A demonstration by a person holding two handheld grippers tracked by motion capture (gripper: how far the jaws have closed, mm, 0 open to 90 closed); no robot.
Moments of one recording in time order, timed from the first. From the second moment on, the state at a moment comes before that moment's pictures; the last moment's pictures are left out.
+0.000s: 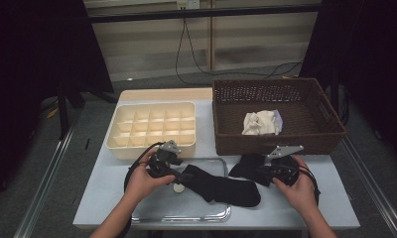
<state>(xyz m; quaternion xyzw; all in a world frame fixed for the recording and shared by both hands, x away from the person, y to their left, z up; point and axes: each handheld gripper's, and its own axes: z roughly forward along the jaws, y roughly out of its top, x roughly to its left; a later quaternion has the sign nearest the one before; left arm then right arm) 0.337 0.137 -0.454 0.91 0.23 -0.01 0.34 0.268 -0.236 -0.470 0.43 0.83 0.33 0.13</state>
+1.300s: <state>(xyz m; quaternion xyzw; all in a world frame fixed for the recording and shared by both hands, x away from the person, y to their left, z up) 0.338 0.129 -0.455 0.91 0.22 -0.02 0.34 0.283 -0.217 -0.467 0.42 0.82 0.37 0.11</state>
